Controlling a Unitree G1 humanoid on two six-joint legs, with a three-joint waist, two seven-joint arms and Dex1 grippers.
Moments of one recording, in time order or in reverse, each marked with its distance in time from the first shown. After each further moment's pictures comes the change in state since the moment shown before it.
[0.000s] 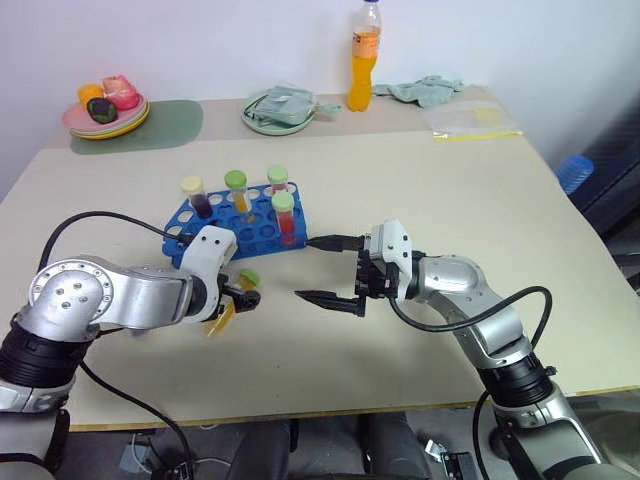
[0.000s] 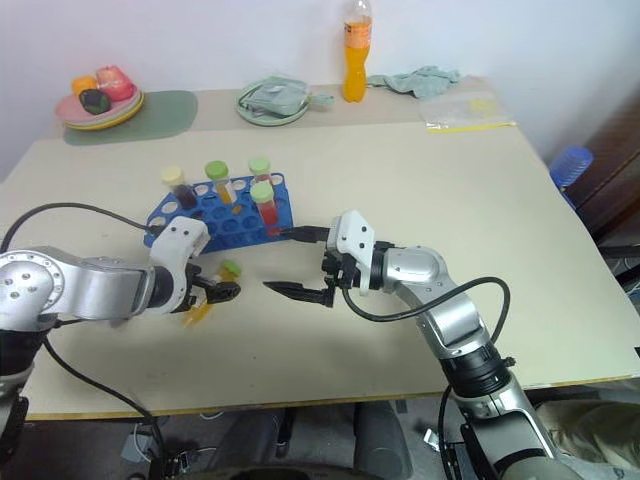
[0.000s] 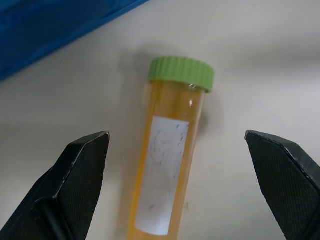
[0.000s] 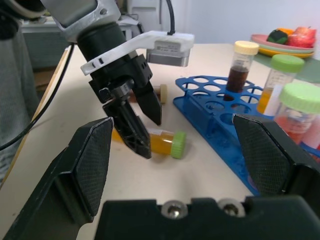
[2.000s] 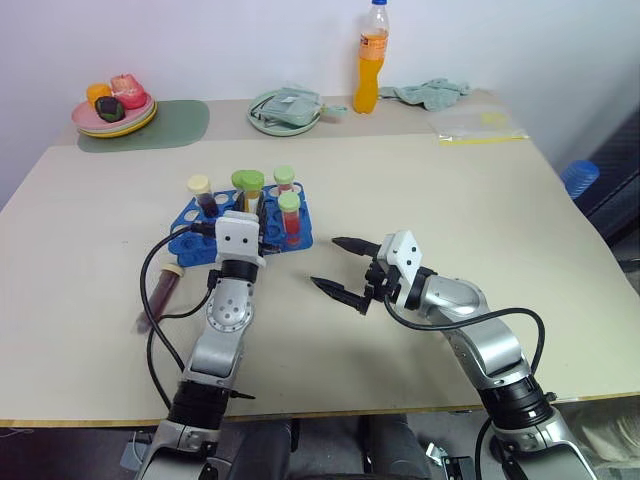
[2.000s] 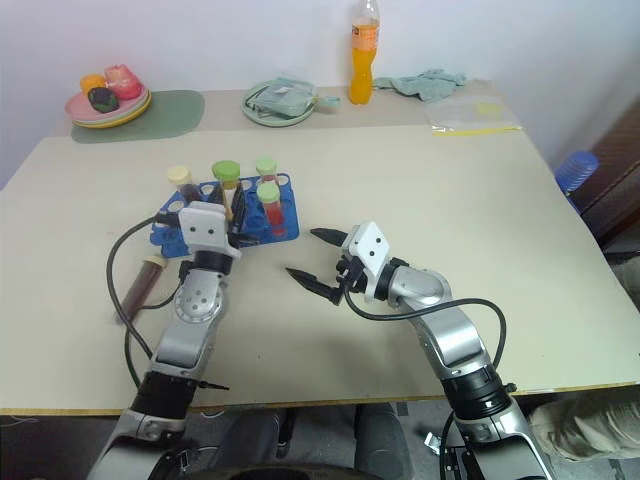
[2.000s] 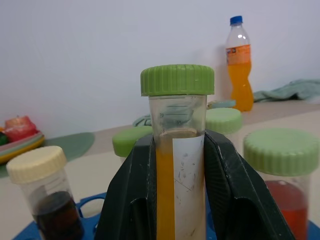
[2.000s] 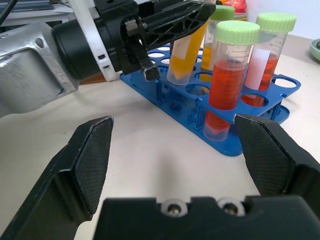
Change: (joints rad) left arm 0.248 -0.785 0.104 0.301 1.992 -1.443 -0.751; right arm 0.129 0.030 -0.034 0.038 -0.061 -0.041 -0.215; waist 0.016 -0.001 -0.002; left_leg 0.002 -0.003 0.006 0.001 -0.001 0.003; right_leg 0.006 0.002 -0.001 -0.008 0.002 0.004
